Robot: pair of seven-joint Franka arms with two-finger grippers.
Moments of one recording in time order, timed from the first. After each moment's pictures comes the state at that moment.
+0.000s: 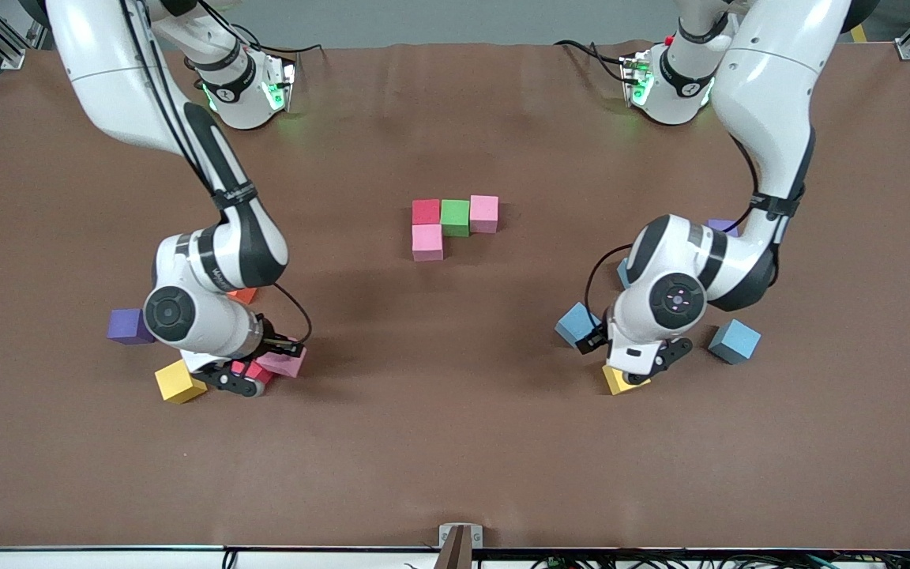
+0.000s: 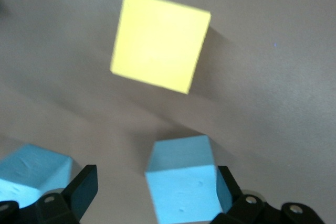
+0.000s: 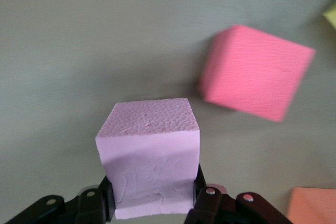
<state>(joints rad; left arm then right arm) -0.25 0.64 -0.16 -1.61 0.05 2.11 -1.01 0.31 0.61 -0.03 -1.62 0.13 2.17 0.48</state>
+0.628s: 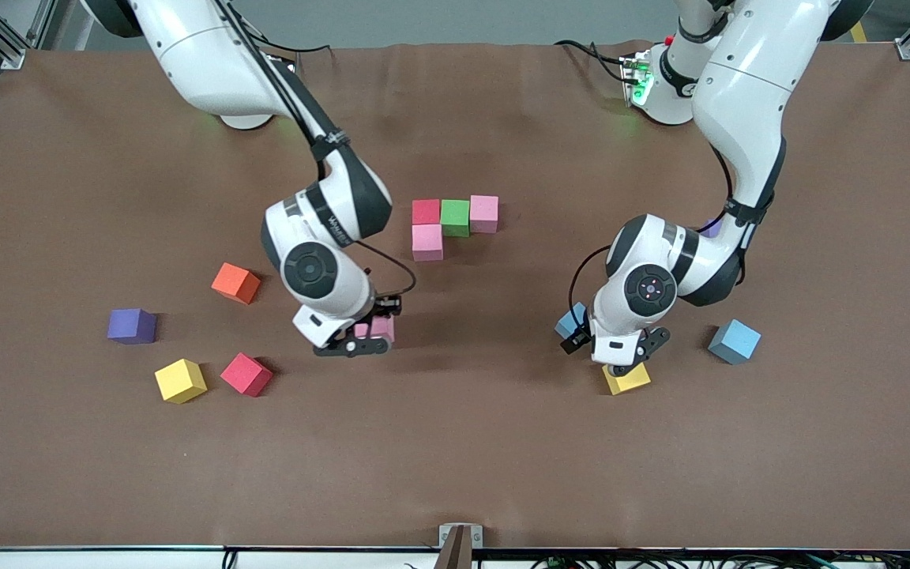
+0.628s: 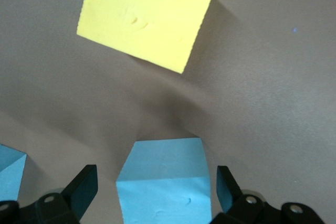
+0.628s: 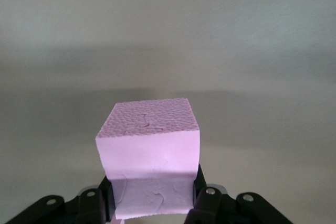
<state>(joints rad) -0.27 0.66 -0.16 -1.71 0.05 2.28 -1.09 0.57 0.67 -0.03 -1.45 0.13 2.01 0.41</state>
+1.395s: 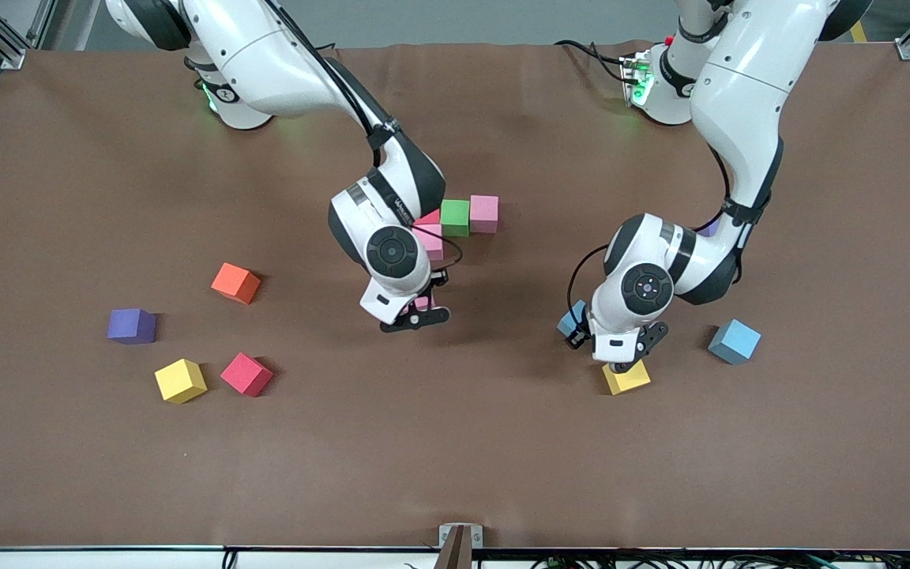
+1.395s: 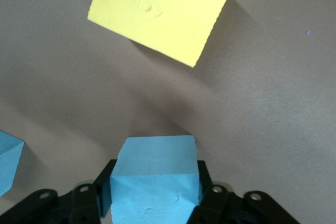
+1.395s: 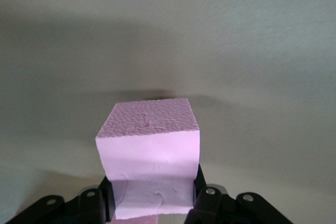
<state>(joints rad) -0.27 0.65 -0.16 -1.71 0.05 2.28 -1.16 0.69 0.74 -0.03 -1.42 0.15 1.99 0.41</state>
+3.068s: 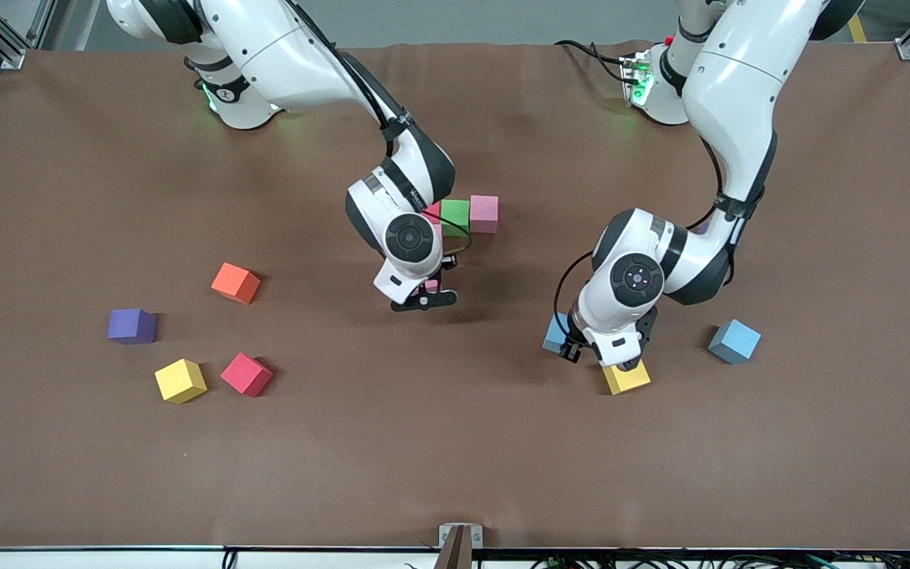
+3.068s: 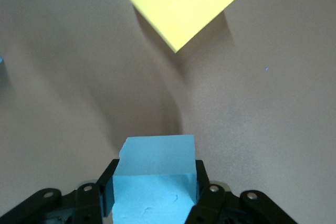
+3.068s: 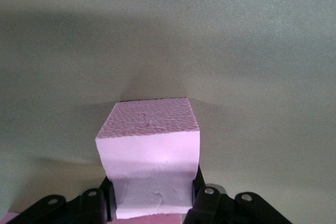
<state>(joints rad) -0.31 0.65 -0.17 -1.64 0.05 2.29 -1.63 0.74 0.73 -0.02 -1.54 0.17 2.06 0.50</state>
